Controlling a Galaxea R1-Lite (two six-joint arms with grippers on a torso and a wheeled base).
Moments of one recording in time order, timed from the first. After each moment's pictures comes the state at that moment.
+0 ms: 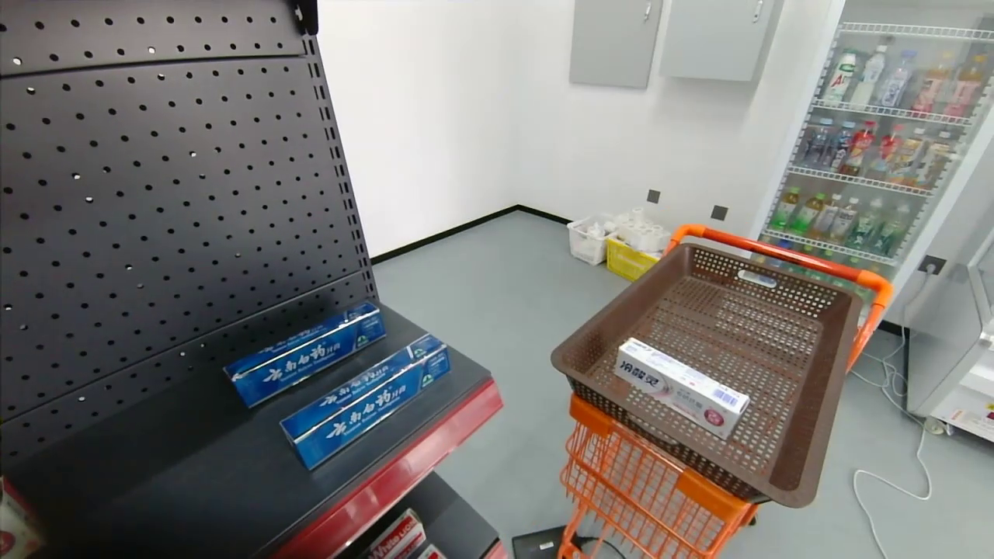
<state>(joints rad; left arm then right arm) 0.00 0.00 0.00 0.00 -0.01 0.00 0.00 0.00 0.00 0.00 -0.01 -0.01</state>
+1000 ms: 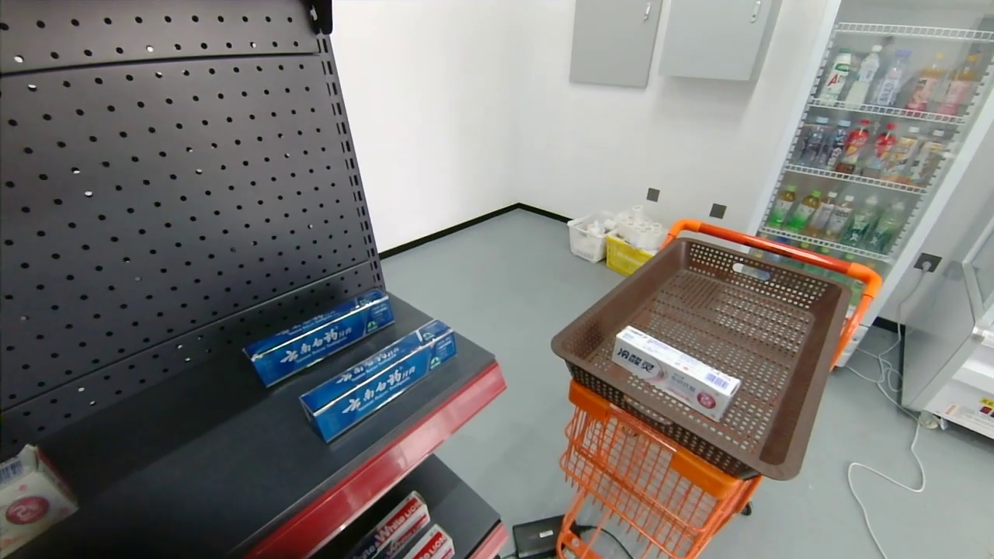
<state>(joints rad) 0.00 0.00 0.00 0.00 -0.01 0.01 0.00 0.00 0.00 0.00 -0.01 -0.01</state>
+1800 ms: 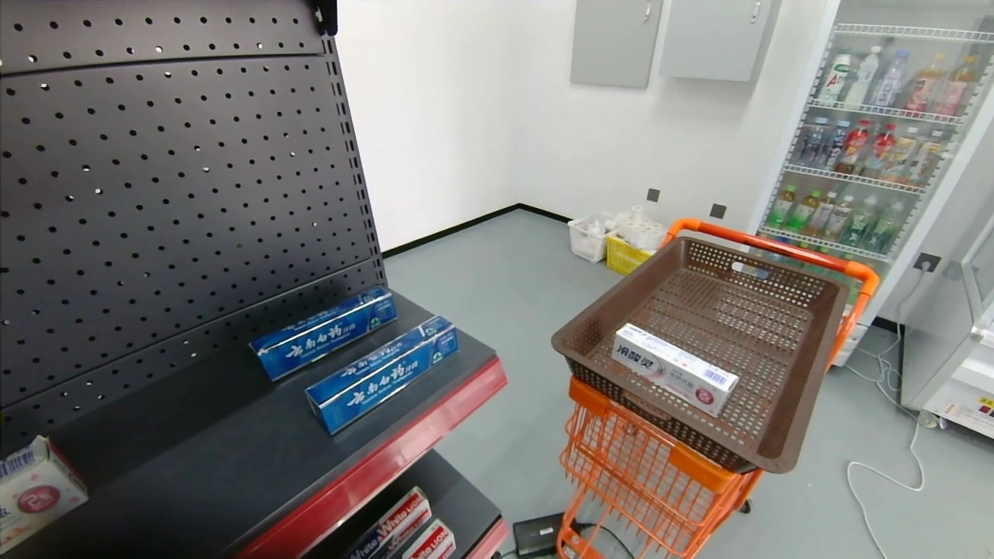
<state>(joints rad) 0.00 0.00 0.00 0.01 -0.01 0.01 0.00 0.00 0.00 0.00 -0.01 -0.01</state>
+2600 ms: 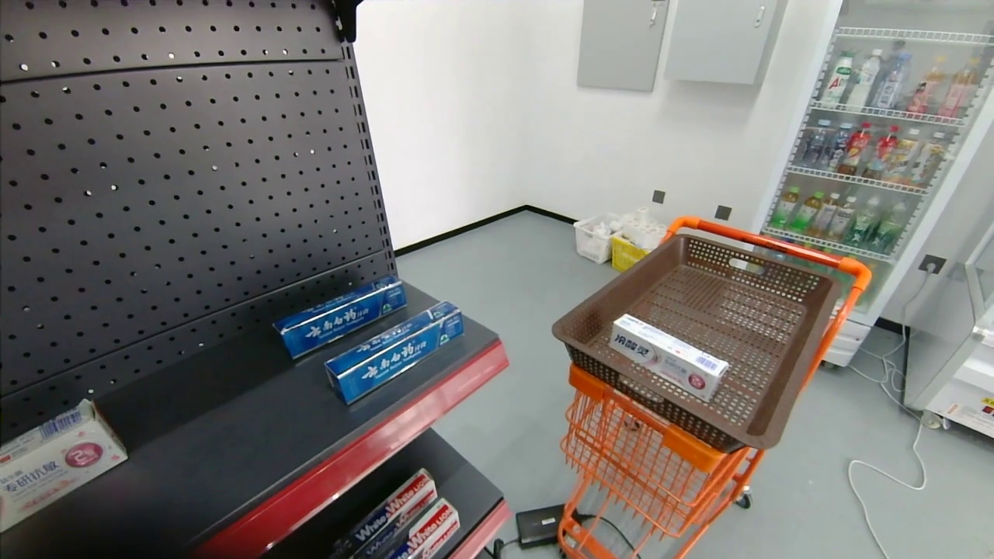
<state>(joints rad) 0.01 0.00 0.00 0.00 -0.01 0.01 0.00 0.00 0.00 0.00 -0.01 -0.01</state>
